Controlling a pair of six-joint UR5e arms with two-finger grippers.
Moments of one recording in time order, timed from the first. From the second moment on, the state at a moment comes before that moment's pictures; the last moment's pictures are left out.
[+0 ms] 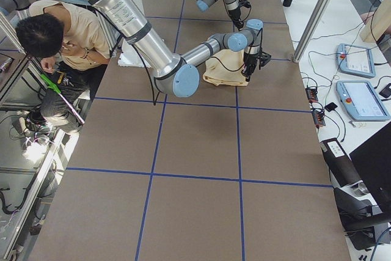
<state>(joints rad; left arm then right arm) -0.71 -2.22 -1.35 -2.12 -1.71 -1.59 0.83 -0.77 1.23 -1.59 1.92 1.49</state>
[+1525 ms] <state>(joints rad) -0.76 -2.16 -1.46 -2.22 -1.80 -1.58 0.81 -0.94 1.49 -1.44 1.91 1.61</state>
